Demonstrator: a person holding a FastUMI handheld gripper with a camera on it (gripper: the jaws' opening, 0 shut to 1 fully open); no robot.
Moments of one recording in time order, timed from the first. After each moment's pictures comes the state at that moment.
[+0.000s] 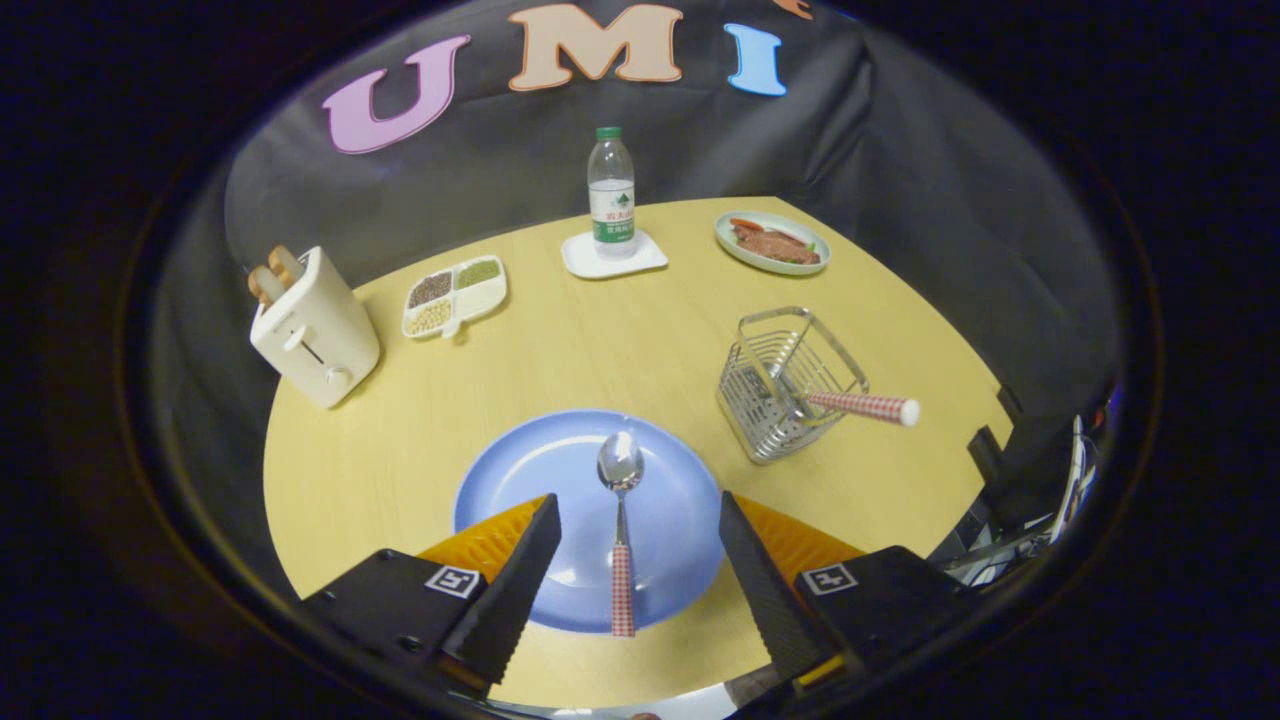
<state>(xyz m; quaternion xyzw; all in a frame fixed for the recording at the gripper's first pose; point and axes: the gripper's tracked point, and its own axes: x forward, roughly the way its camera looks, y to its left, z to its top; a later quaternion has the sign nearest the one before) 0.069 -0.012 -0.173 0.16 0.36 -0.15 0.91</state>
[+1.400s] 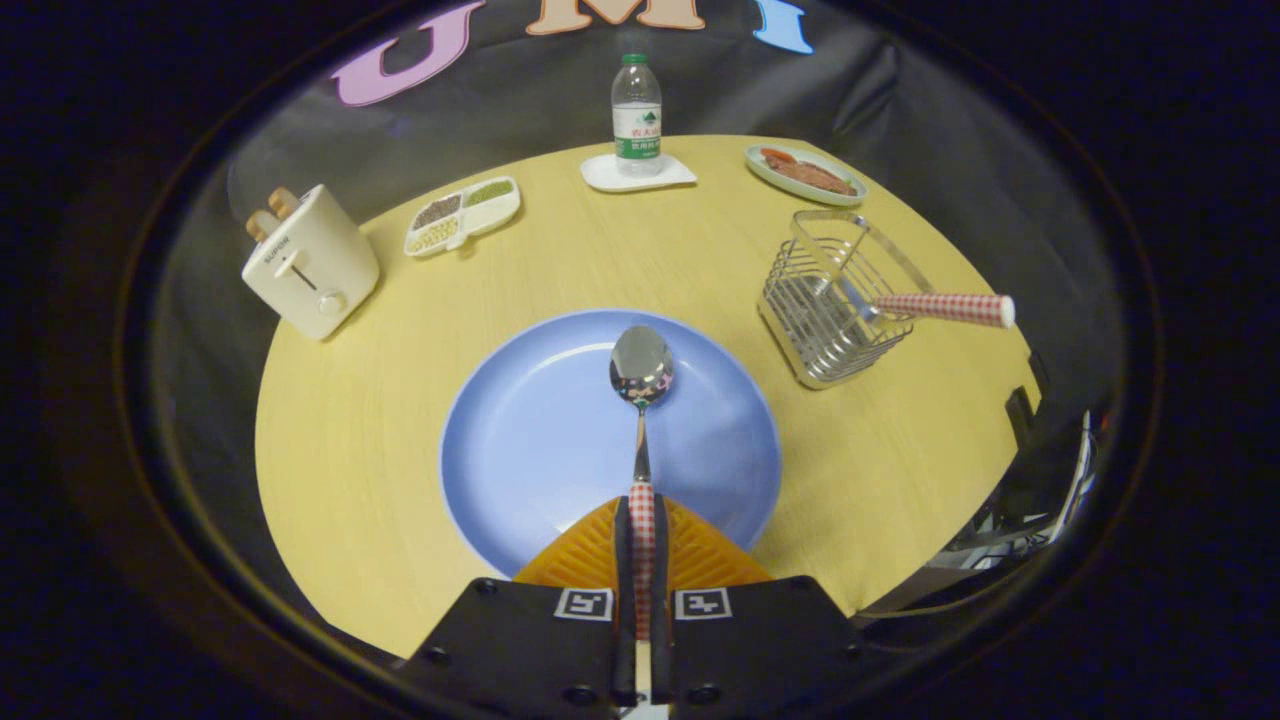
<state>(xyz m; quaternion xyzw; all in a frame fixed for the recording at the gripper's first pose) 0.045 0.013 -0.210 0.16 0.46 -0.11 0.87</state>
